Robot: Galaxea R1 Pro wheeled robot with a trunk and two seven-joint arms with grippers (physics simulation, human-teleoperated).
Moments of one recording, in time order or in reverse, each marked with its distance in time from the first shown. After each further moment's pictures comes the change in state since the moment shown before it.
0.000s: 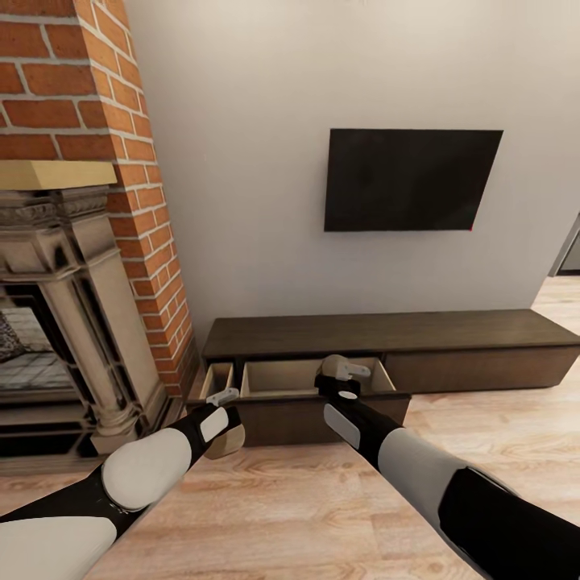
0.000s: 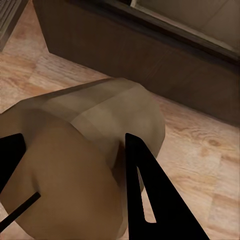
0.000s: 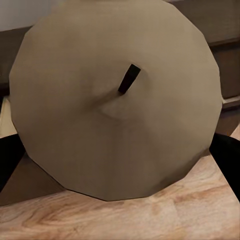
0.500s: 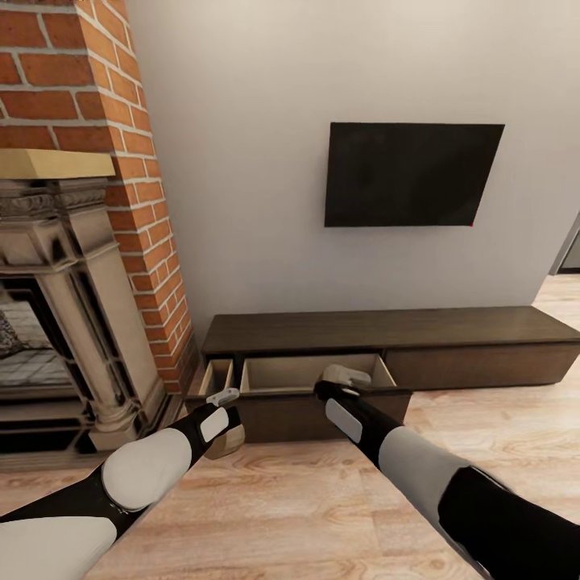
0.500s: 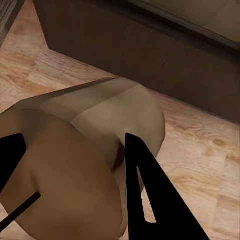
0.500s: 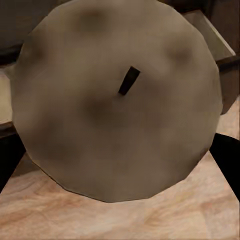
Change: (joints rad) left arm 0.000 -0.001 0.000 0.001 -0.002 -0.003 0.003; right arm -0.001 0.001 -0.074 -0.001 -0.061 0.116 0.008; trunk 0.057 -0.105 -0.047
